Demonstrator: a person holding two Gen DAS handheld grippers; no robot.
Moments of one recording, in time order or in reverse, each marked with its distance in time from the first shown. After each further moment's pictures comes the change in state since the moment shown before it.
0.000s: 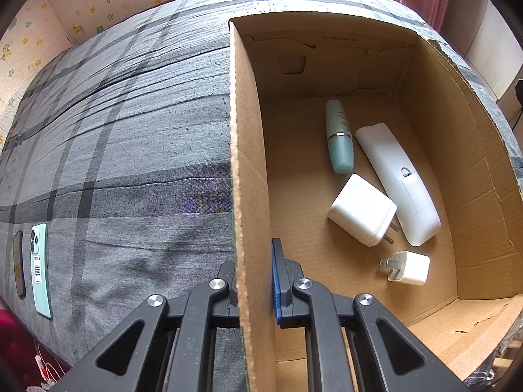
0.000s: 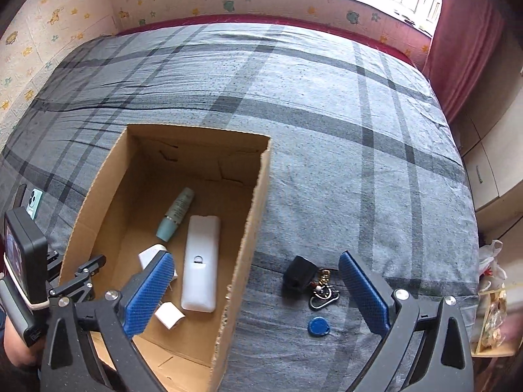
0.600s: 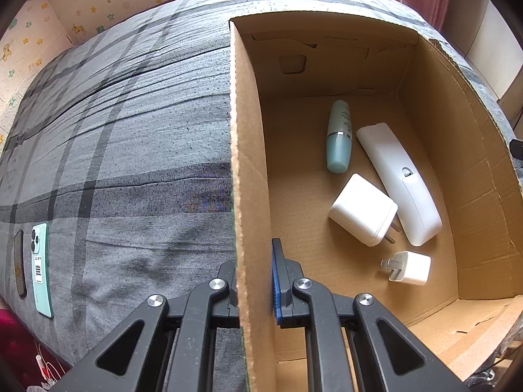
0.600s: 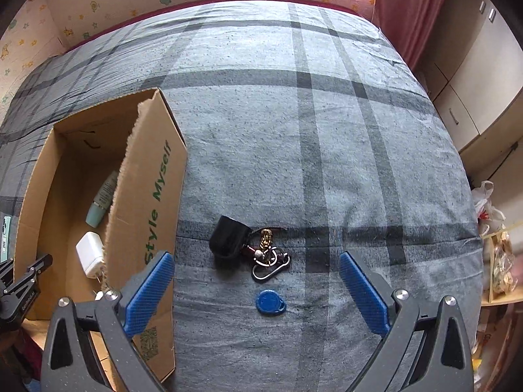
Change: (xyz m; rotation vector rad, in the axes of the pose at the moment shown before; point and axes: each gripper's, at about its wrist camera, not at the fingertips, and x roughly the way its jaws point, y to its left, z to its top) left arm 0.000 -0.001 0.000 0.001 0.002 0.005; right arm 0.043 -0.077 -0.056 0.195 0.071 -0.073
